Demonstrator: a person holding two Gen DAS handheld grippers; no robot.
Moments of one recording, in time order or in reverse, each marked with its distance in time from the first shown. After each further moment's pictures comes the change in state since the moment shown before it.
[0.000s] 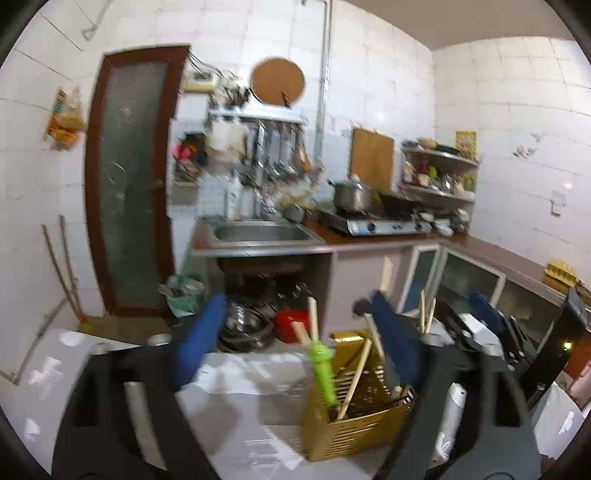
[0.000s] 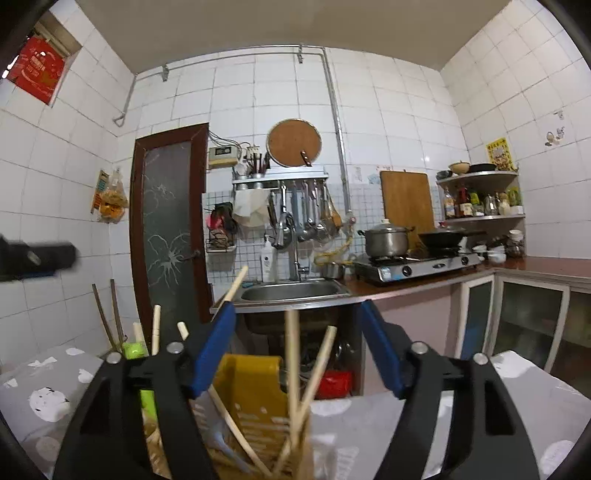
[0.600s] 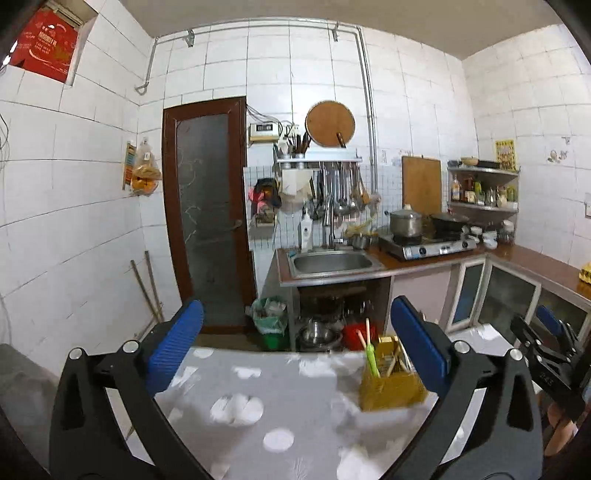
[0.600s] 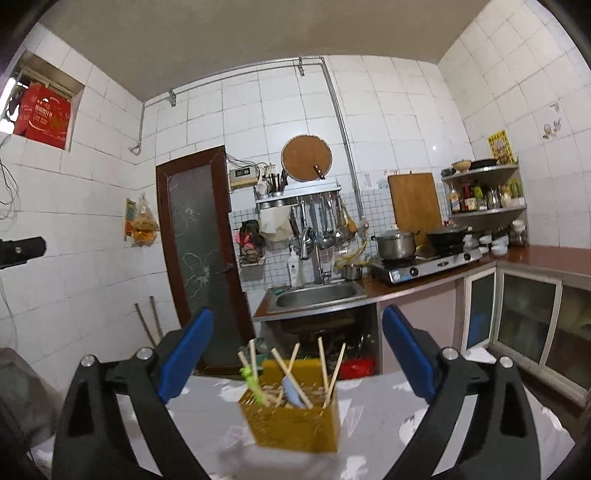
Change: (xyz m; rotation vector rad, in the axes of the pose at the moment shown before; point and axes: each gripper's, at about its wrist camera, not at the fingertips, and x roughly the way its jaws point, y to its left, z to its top) left arm -0.253 -0.009 0.101 0.063 -0.023 0.259; right arm -0.183 0.008 0.122 0.085 0.045 0.096
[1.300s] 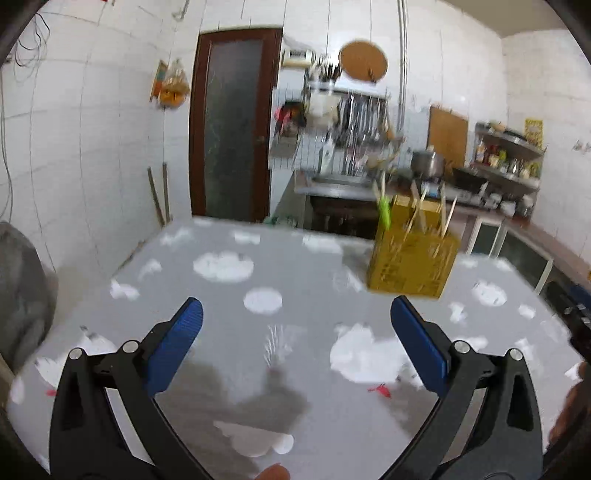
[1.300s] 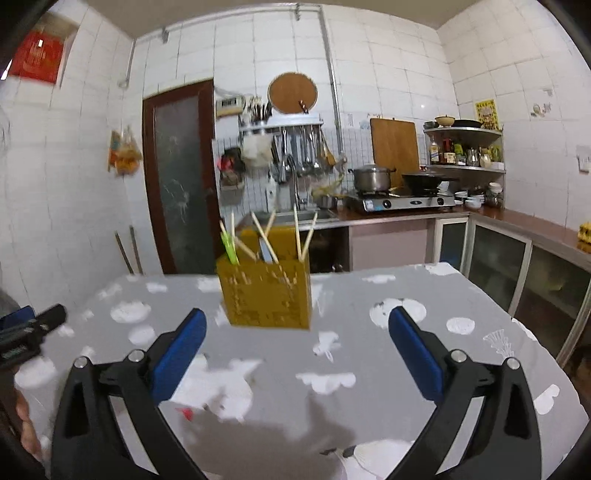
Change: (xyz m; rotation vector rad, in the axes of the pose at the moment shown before) left arm 0.027 -0.022 -0.241 -0.139 0.205 0.074; right arm -0.055 -0.003 -0.139 -0.079 0.239 -0.119
